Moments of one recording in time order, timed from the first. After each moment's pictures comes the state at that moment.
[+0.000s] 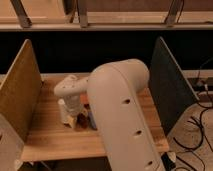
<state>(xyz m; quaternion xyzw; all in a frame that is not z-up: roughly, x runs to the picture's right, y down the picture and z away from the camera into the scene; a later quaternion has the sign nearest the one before) -0.163 0.190 0.851 -0.38 0.18 0.28 0.86</state>
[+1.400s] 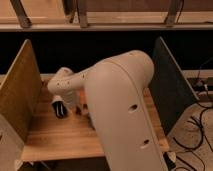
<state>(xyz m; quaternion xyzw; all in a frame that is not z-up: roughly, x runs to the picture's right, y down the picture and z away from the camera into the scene) -0.166 0.110 0.813 -0.26 0.15 0.30 0.91</state>
